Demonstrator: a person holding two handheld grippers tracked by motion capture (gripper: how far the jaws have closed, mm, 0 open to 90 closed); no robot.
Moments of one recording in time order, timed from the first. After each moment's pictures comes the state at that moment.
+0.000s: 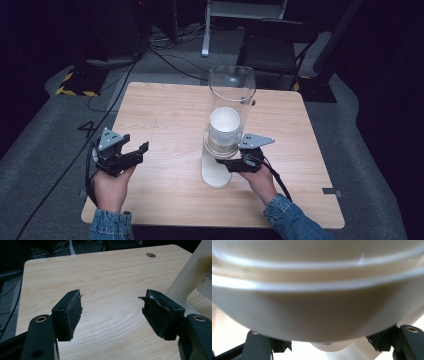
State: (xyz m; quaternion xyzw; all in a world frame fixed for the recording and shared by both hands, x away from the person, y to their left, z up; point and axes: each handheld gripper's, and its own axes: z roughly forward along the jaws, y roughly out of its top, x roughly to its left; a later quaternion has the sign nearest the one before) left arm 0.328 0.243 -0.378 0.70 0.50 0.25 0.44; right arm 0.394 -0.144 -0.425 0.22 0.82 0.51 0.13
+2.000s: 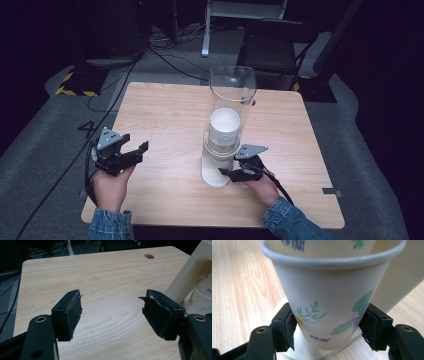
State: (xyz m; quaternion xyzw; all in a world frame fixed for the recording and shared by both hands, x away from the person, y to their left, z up) left arm 0.330 0.245 -0.378 0.70 0.50 0.24 0.44; right arm 0.392 -0.154 -0.468 0.22 0.87 0.43 0.12
